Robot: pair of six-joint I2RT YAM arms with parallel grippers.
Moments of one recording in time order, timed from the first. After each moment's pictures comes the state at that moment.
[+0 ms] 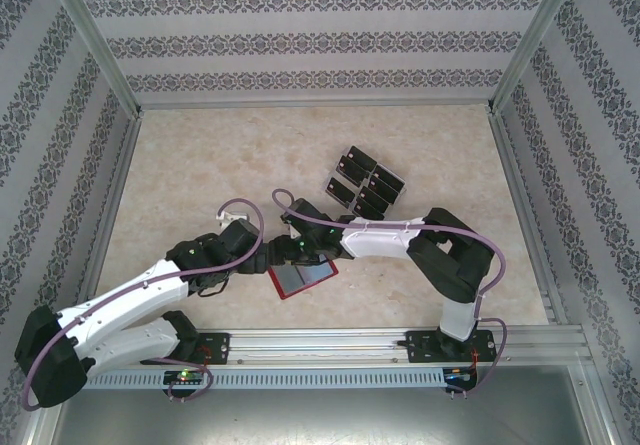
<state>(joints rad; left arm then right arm) -0.76 0.98 0.65 -0.75 -0.35 -0.67 0.96 1.84 1.06 -0.14 -0.36 0.88</state>
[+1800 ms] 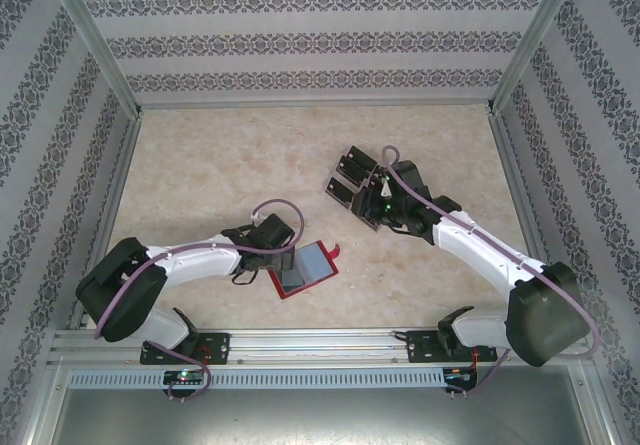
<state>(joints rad) -0.74 1.47 0.68 -0.42 -0.26 -0.64 0.46 1.29 0.84 -0.40 -0.20 0.69</state>
